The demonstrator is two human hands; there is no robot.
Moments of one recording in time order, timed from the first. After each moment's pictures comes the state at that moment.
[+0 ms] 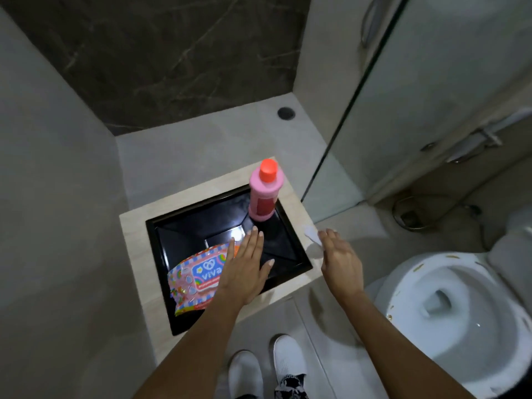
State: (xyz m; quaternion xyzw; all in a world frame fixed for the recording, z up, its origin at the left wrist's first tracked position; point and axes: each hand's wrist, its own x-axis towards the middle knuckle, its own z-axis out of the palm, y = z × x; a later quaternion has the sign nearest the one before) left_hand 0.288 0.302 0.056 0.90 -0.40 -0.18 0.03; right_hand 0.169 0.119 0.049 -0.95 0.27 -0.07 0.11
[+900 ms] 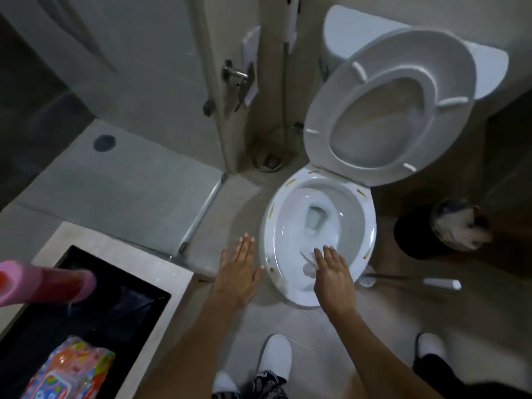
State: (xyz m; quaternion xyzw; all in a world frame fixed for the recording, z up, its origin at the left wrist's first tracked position) left_hand 0.075 0.063 0.042 0.71 -0.65 -0.26 -0.04; right_hand -0.141 0.033 0.020 -0.77 0.63 -0.01 0.11
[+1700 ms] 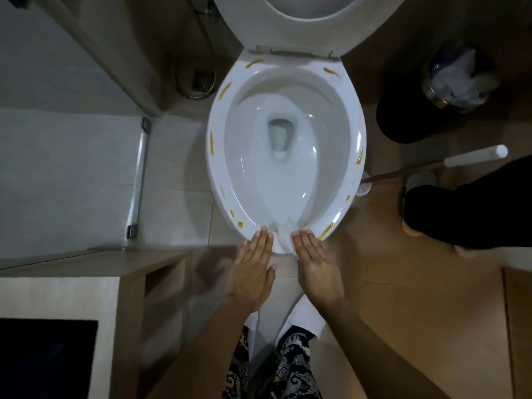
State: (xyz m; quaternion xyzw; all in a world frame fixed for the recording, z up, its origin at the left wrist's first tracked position) left_hand 0.008 0.104 -0.145 0.51 -0.80 -0.30 -0.13; right_hand -0.160 0.134 -0.165 -0.73 0.66 -0.04 0.15
